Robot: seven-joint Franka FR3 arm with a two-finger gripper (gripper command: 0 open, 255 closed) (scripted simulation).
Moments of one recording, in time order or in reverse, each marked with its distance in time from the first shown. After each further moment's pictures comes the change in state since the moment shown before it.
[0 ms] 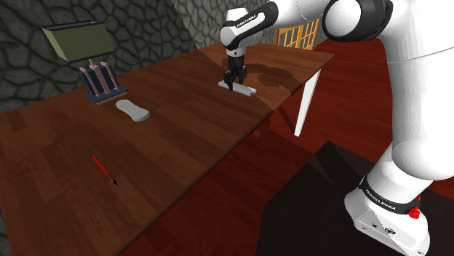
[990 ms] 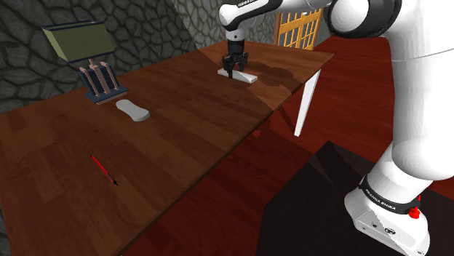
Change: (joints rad) arm 0.000 -0.041 -0.002 0.107 -0.004 -0.150 0.006
